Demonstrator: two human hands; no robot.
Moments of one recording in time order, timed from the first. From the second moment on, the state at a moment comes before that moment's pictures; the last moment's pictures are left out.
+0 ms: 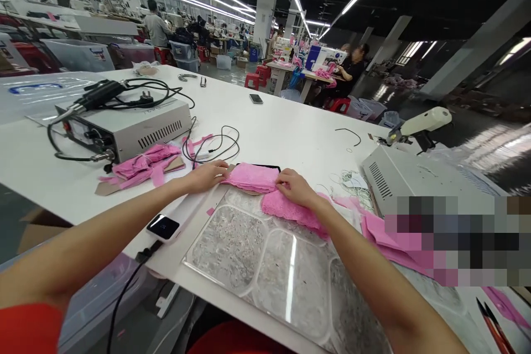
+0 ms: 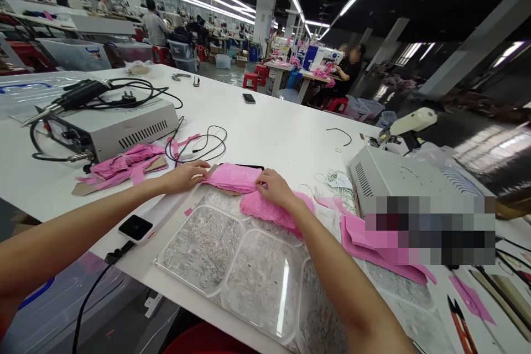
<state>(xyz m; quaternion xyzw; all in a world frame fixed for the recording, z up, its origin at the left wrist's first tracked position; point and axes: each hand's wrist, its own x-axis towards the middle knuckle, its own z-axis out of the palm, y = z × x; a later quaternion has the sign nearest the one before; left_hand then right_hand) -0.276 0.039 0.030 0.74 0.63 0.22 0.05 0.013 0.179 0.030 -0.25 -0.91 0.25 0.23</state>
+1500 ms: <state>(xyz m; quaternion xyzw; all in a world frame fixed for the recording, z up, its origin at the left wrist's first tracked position) -0.078 0.065 0.006 0.79 0.56 0.21 -0.12 0.159 0.129 0.008 -0.31 -0.88 0.17 0.32</state>
